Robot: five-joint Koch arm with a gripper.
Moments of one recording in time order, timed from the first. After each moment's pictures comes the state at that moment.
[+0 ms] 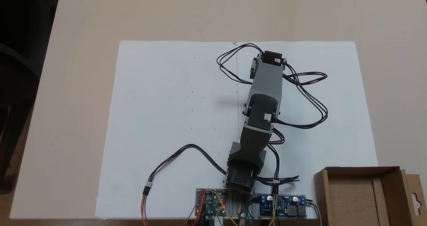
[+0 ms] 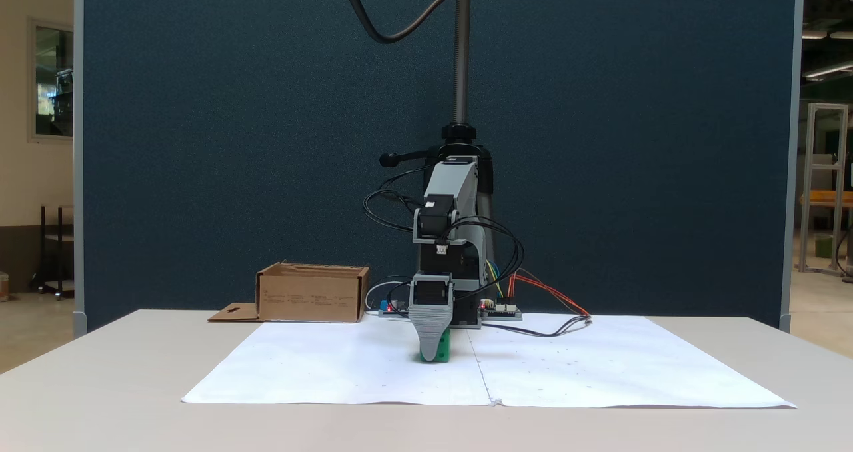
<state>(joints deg) 14.6 78.5 78.7 61.5 -10.4</state>
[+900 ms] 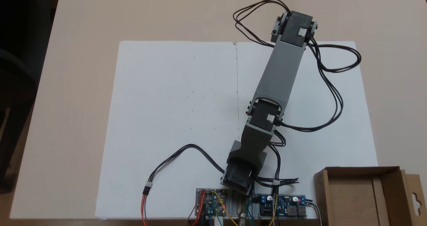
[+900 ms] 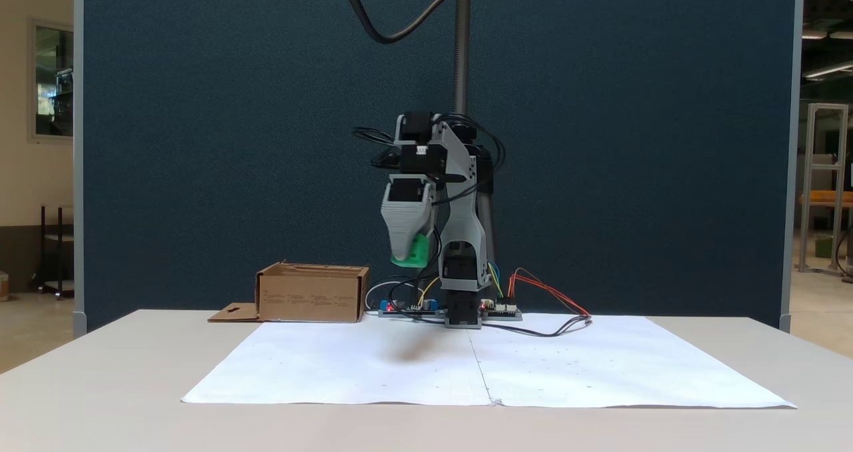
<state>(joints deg) 24.7 78.5 31.1 96.9 -8.3</state>
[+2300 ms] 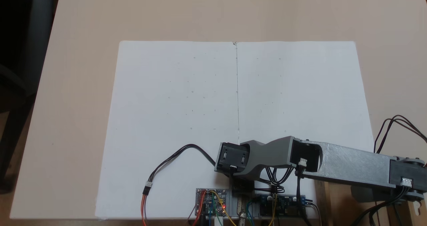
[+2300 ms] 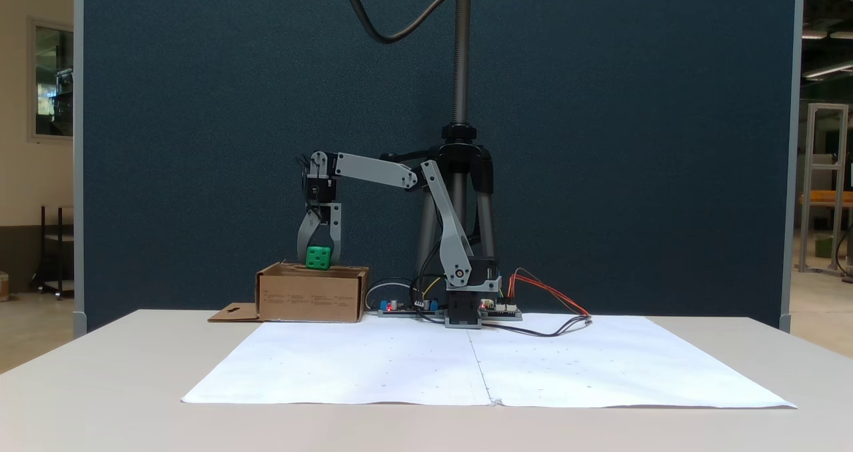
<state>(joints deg) 102.7 66.6 28.5 96.9 -17.0</state>
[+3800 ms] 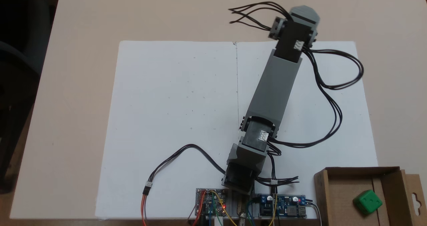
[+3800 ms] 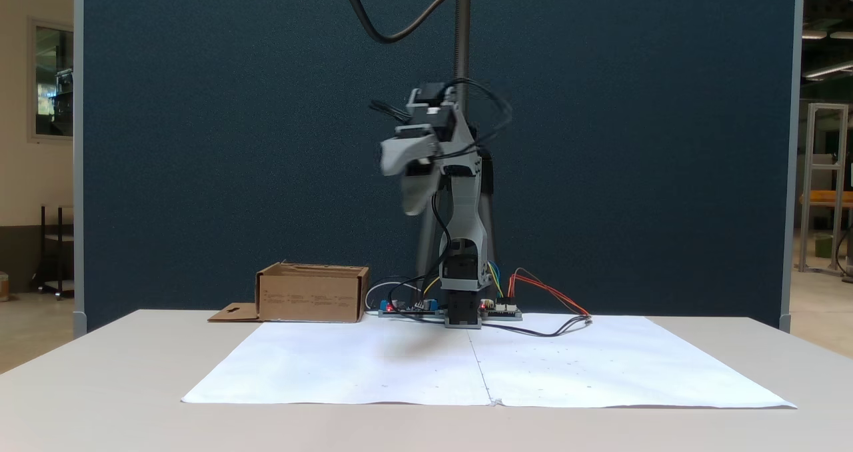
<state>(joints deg) 15.3 89.1 27.8 85.1 1.9</state>
